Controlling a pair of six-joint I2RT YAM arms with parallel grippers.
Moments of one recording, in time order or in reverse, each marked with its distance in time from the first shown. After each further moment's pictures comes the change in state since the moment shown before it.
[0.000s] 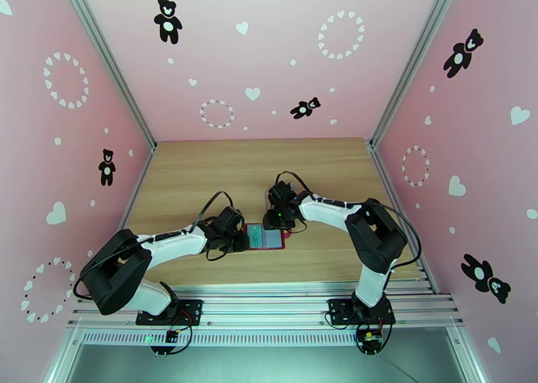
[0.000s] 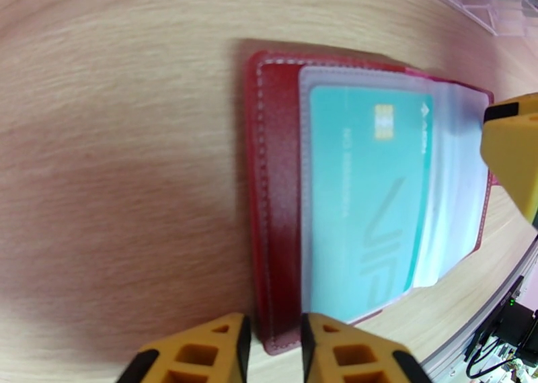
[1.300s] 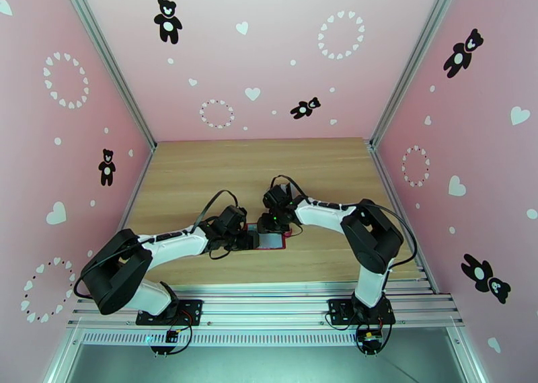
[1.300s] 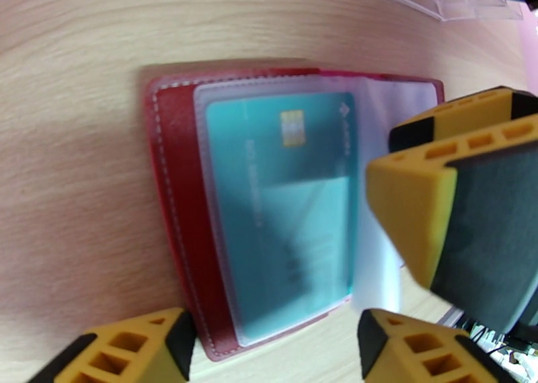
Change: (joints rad) left arm -0.019 0.001 0.000 0.084 0.056 0.009; right arm 0.055 0.017 -0.017 0.074 -0.047 0.067
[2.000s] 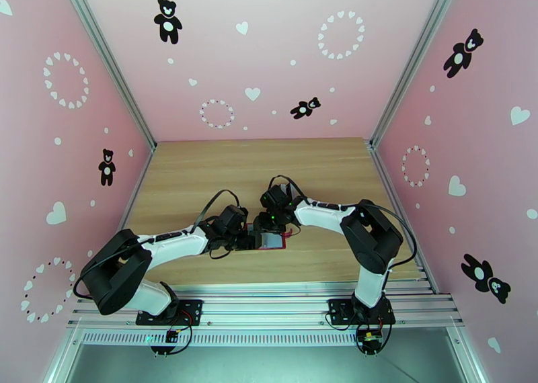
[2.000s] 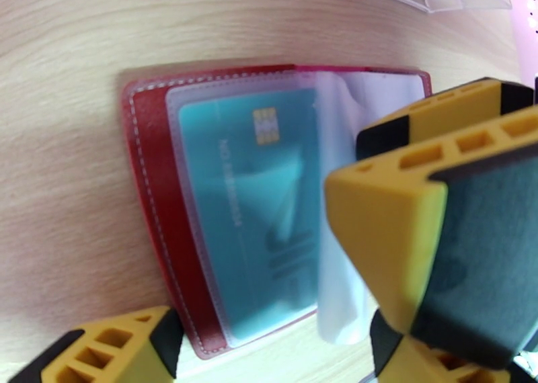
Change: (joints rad) left arm 0.000 -0.002 0.003 0.002 0.019 0.015; right arm 0.007 0.000 -0.001 0.058 -0.056 0.058
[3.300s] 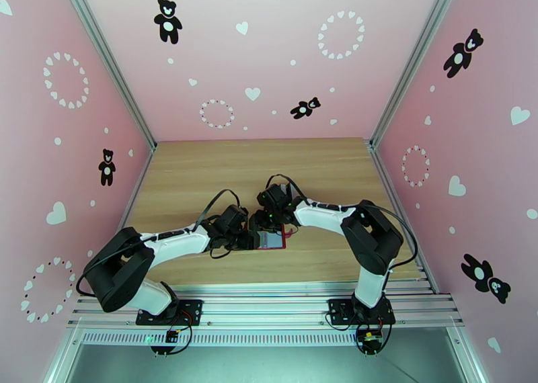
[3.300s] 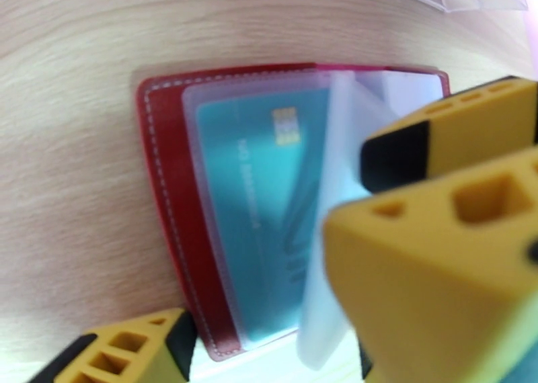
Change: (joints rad) left arm -0.005 0.026 0.026 -0.048 -0.037 0.010; right arm 0.009 -0.014 0.002 0.053 -0.054 0.043
